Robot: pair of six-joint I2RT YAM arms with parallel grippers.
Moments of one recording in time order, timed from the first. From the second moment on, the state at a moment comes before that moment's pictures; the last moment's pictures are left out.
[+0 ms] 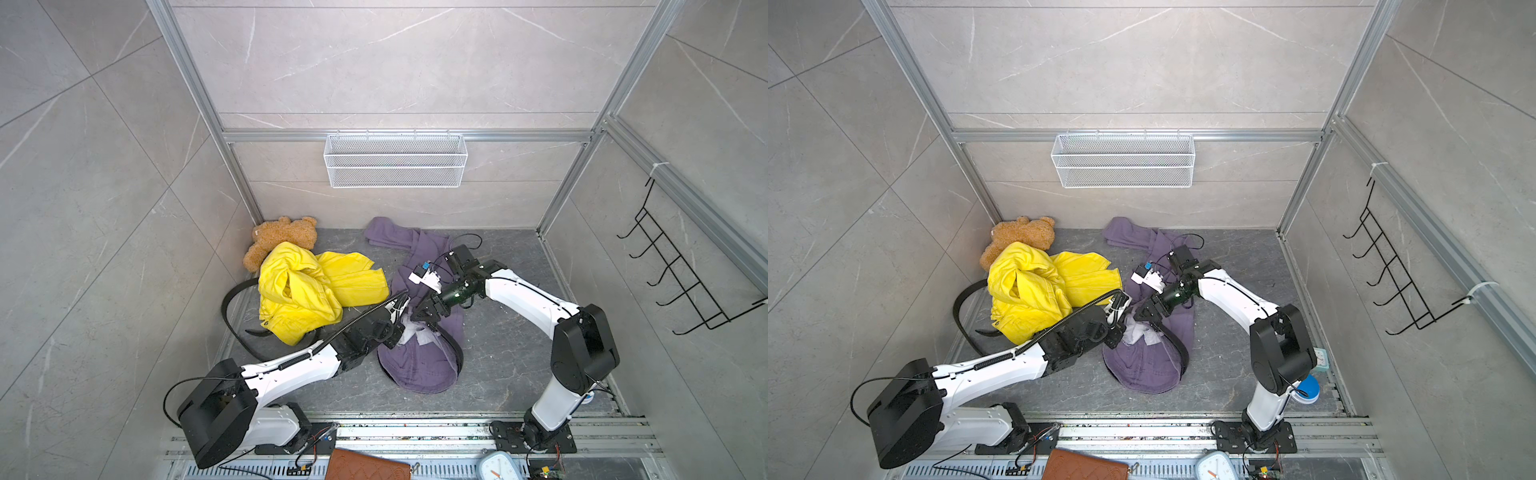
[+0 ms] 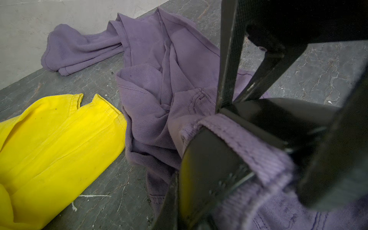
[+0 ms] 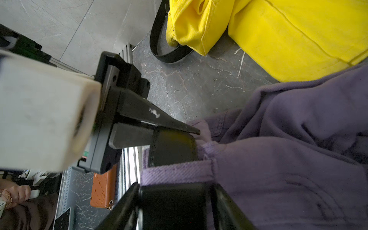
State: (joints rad) left arm -0.88 1.29 0.67 0.05 -0.18 0.00; right arm 0.48 1.74 1.35 -0.79 -0.92 -0.36
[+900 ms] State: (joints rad) left arm -0.89 1.25 0.63 0.07 -0.21 -0.01; right arm 0.46 1.72 1.30 -0.68 -1.01 -0.30
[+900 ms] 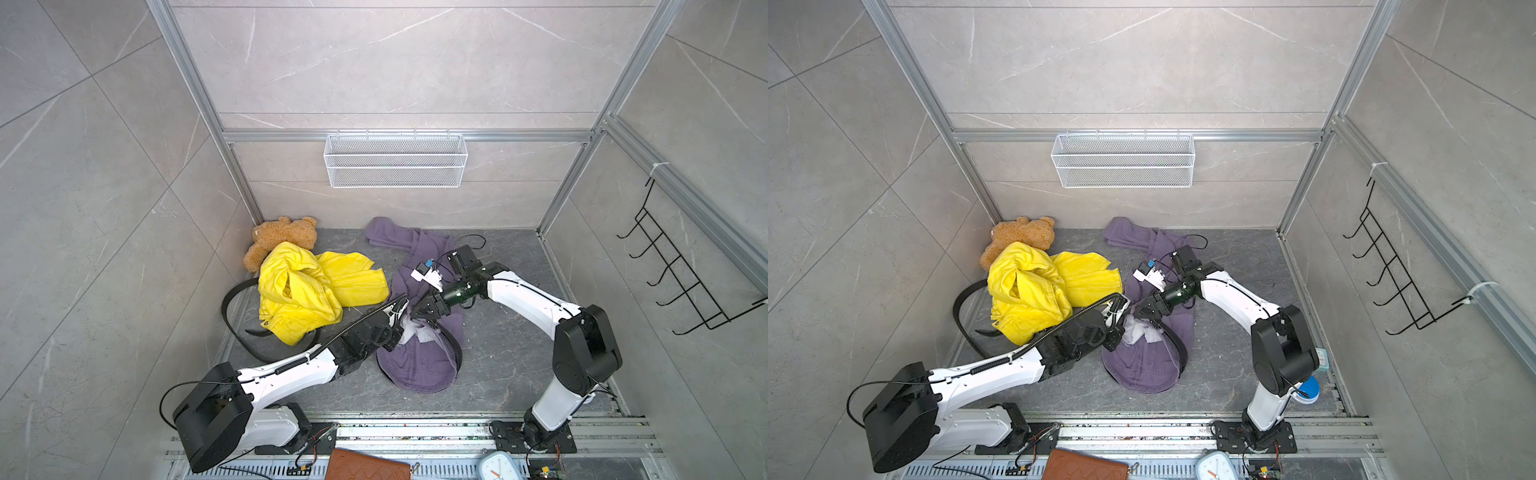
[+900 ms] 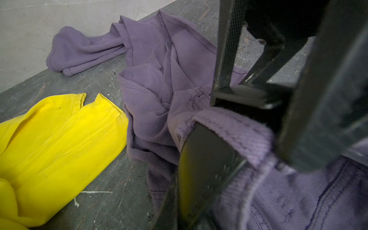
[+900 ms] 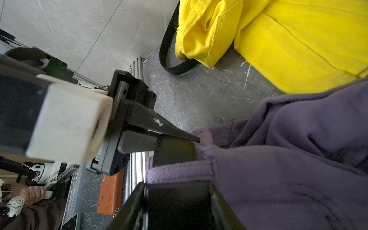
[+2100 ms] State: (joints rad) left arm -0.71 1.04 0.59 -0.09 -0.33 -0.27; right arm 0.35 1.62 1.20 -0.45 -0.98 -0.08
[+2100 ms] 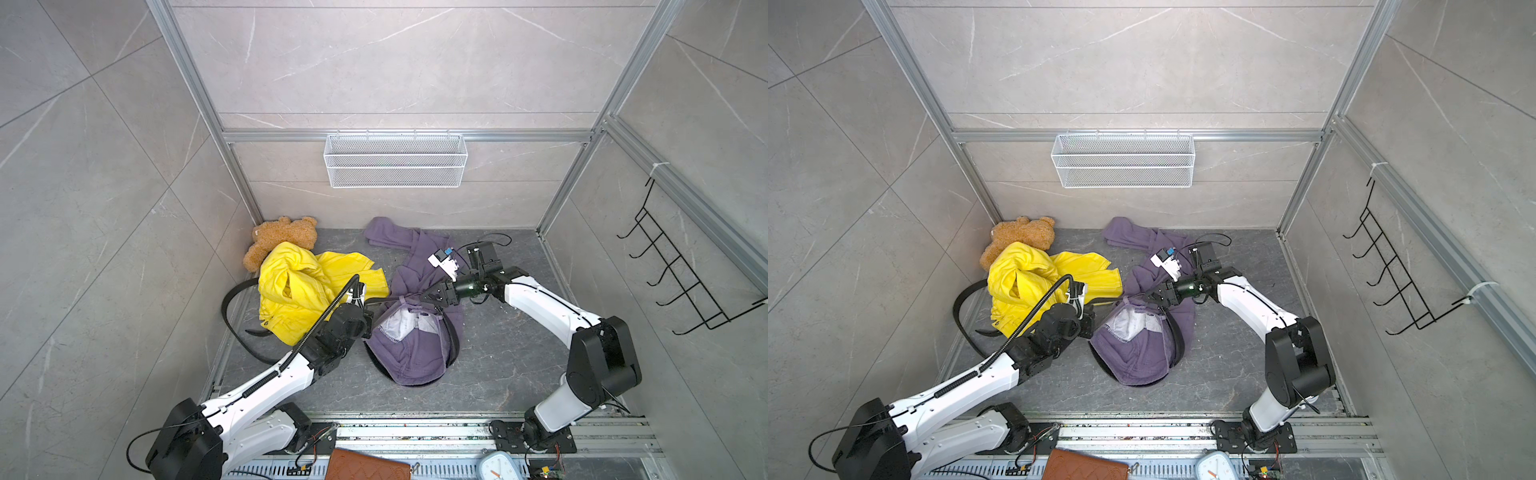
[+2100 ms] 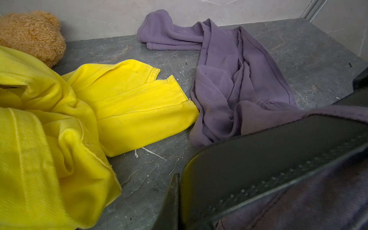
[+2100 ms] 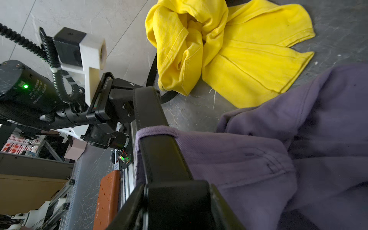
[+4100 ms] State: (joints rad) left arm -0.72 1.07 0.64 -0.18 -0.27 -0.19; right arm 0.40 1.58 1.34 -0.67 -0.73 -0.18
